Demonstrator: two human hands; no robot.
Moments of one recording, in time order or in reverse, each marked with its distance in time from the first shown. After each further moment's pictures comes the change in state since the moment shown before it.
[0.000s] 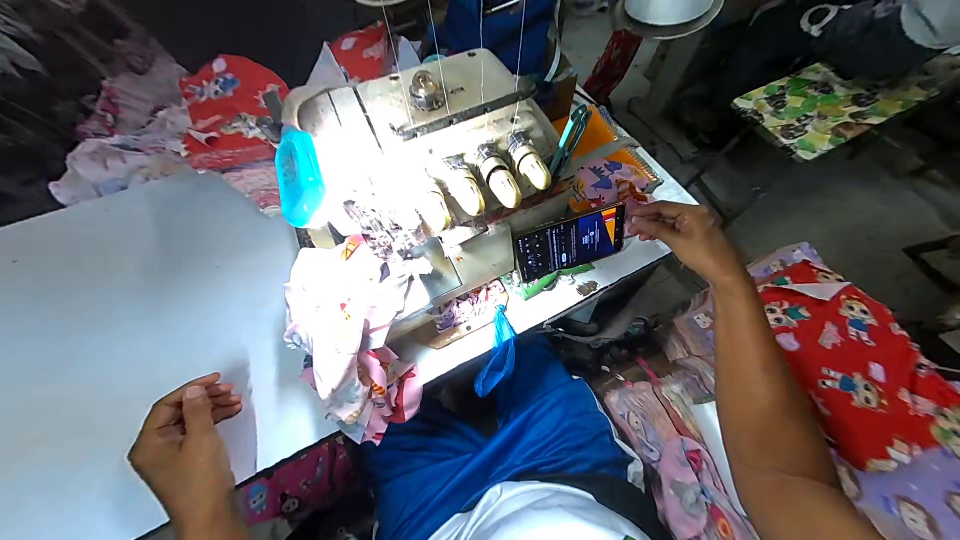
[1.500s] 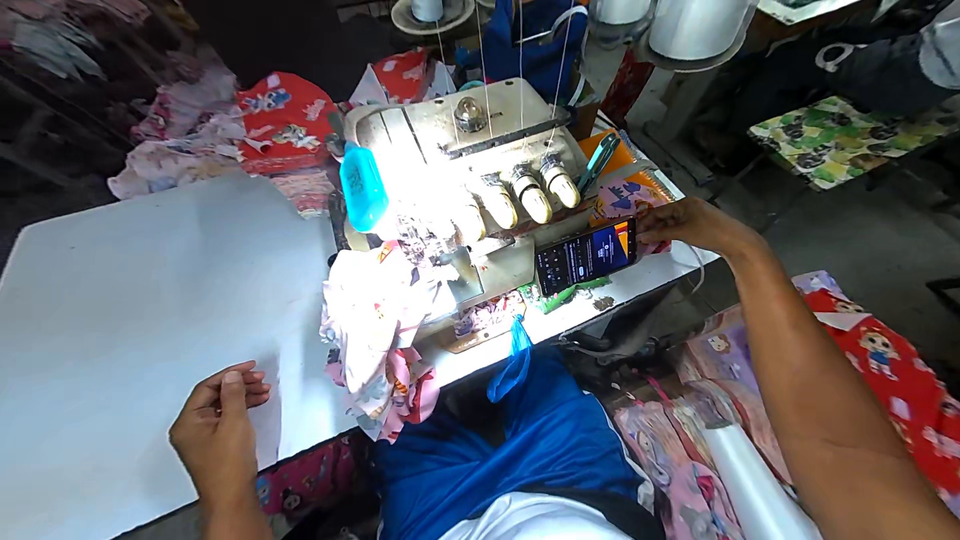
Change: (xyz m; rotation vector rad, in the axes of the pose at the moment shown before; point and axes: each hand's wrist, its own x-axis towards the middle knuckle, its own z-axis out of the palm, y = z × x) left_hand -0.002 0.001 0.003 -0.004 0.007 0.026; right_hand 0.061 -0.006 -0.023 -0.068 -0.363 0.082
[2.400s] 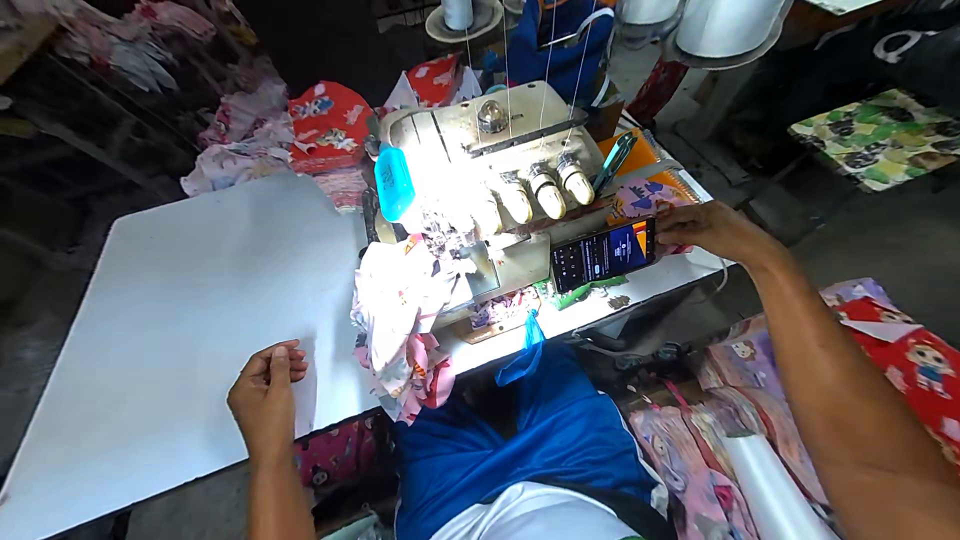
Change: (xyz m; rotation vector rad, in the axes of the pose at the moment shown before) left_hand 0.001 0.001 0.001 0.121 -0.002 -0.035; right_hand -0.004 0.002 0.011 -0.028 0.069 -0.033
